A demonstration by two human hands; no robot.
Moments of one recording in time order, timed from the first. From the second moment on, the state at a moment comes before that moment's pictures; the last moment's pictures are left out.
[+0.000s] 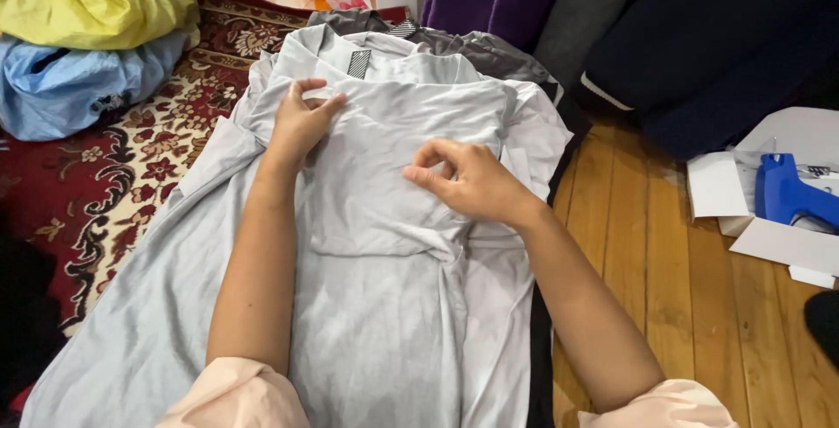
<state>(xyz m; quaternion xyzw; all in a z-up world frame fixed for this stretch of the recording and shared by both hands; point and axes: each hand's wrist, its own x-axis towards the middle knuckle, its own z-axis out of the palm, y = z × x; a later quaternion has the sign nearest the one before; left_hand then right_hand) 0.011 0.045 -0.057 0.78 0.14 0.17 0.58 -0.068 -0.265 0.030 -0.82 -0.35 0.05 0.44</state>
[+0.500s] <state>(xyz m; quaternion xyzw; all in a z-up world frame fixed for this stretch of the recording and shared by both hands) -0.006 0.020 -0.033 0.89 0.08 0.30 0.33 -0.119 -0.218 -0.012 -0.76 -0.57 -0.06 0.32</state>
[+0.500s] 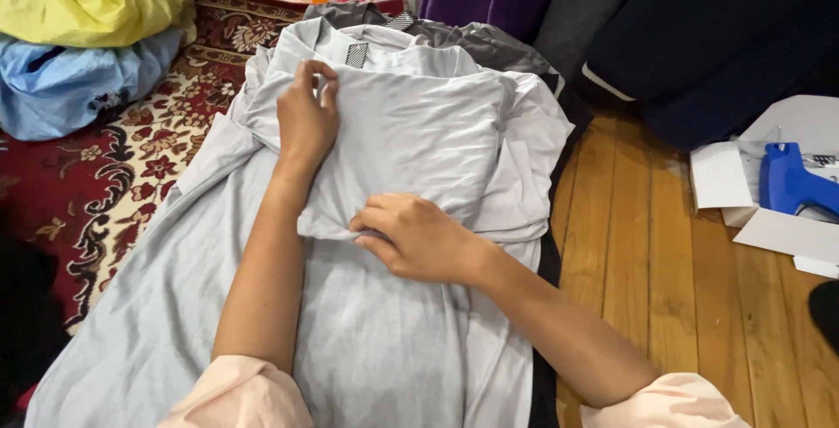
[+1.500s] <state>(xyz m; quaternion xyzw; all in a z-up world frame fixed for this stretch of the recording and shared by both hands) -0.006 -0.025 -0.068 0.93 -0.05 0.34 0.15 0.085 -0.308 -0.078 -0.86 -0.06 -0.28 0.43</state>
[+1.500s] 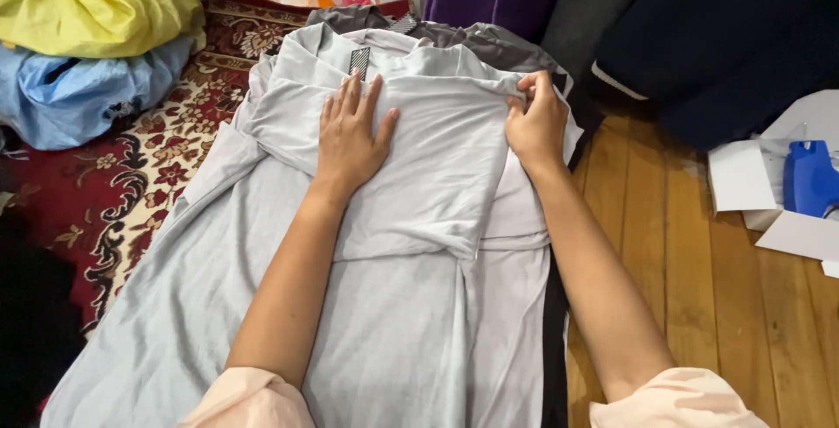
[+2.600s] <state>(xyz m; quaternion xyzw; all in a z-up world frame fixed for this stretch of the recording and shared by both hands) -0.058 -0.015 -0.089 0.89 -0.14 0.42 0.12 -0.063 -0.319 -0.060 -0.94 -0.18 -0.11 0.26</state>
